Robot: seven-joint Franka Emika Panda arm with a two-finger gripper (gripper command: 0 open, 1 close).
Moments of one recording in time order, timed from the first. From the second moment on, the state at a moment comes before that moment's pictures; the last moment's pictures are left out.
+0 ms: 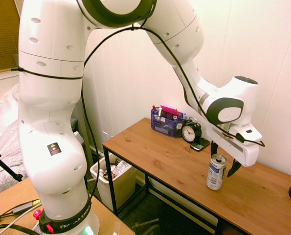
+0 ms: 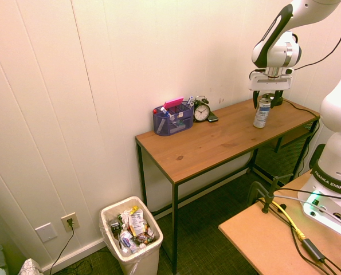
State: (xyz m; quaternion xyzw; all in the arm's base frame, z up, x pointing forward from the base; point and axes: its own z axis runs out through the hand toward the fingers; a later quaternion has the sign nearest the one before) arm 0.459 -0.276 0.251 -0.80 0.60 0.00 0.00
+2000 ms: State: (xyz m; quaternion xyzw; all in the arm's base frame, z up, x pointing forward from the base) arm 0.467 0.351 0.268 -0.94 0.34 -0.02 0.07
